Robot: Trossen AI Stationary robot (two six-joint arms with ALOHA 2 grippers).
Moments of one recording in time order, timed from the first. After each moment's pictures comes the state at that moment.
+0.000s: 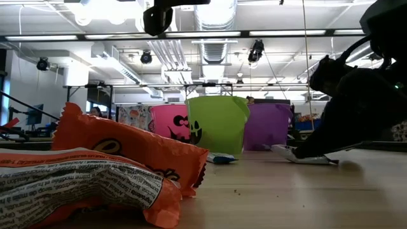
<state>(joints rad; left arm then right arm) -0.18 1.41 1.08 -0.05 -0.20 -0.59 0.51 1.84 0.42 0.56 0.55 0.73</state>
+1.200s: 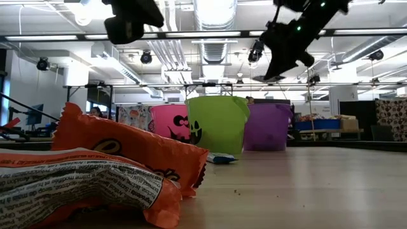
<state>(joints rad) -0.23 1.33 1.08 -0.47 -0.06 -0.66 -0.28 1.22 0.93 -0.48 0.40 0.34</state>
